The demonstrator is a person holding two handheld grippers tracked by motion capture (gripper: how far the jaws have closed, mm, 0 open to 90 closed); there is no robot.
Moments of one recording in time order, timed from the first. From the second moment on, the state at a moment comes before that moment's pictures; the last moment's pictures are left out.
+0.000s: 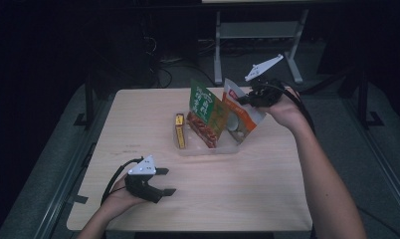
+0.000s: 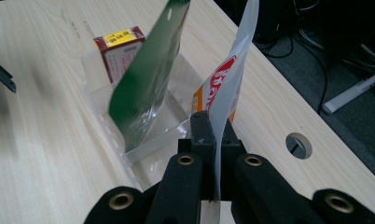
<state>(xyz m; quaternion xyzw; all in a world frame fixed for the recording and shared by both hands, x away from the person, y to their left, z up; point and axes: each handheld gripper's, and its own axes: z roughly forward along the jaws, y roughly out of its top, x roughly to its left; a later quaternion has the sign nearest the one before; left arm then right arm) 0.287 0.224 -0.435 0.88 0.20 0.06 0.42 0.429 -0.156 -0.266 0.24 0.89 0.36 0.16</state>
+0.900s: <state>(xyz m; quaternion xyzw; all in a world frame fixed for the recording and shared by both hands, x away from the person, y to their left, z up) 0.287 0.223 -0.437 0.89 0.19 0.04 0.42 0.462 -0.137 -0.297 0.27 0.90 0.31 0.13</state>
